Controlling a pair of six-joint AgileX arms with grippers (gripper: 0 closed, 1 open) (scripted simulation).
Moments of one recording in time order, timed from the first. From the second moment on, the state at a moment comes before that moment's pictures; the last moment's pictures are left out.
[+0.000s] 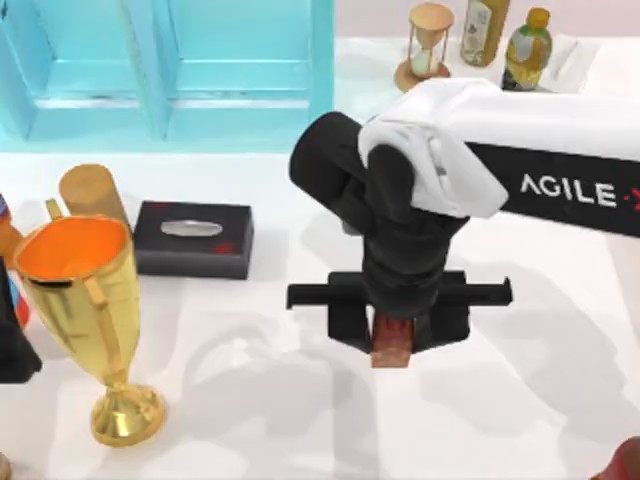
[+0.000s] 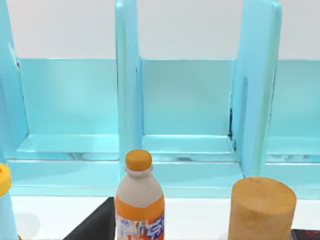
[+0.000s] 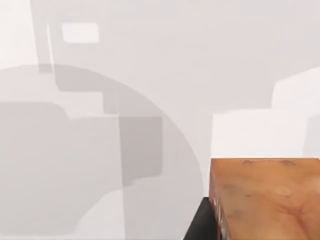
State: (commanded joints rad) left arm 0.00 0.00 0.00 0.00 0.00 0.00; right arm 0.79 2.02 1.51 -1.06 0.00 0.81
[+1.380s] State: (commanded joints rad) left arm 0.00 0.00 0.00 0.00 0.00 0.00; right arm 0.13 1.85 1.64 -1.35 0.01 0.12
